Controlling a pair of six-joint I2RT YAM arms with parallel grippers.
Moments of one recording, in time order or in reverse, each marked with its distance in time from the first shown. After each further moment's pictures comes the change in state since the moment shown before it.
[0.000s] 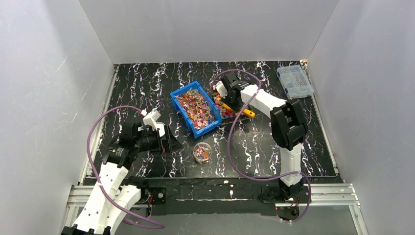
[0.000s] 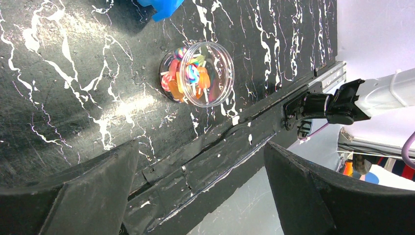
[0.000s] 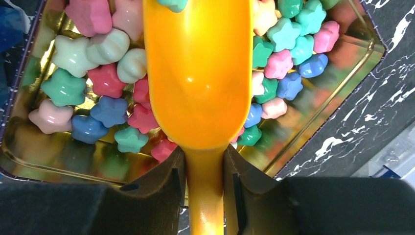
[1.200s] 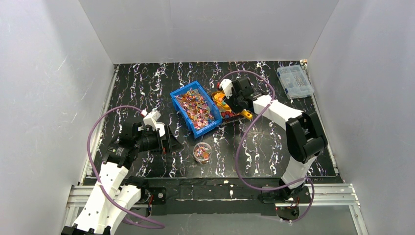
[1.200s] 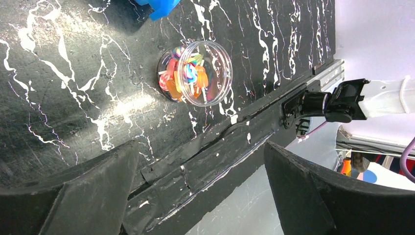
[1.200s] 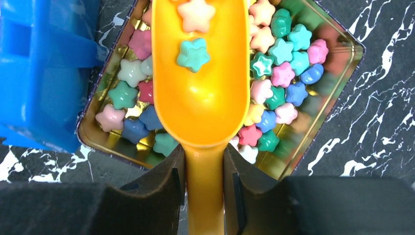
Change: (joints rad) left arm 0.000 0.004 0.000 0.000 0.011 0.001; right arm -0.035 -0.249 -0.339 0.380 -0.199 0.069
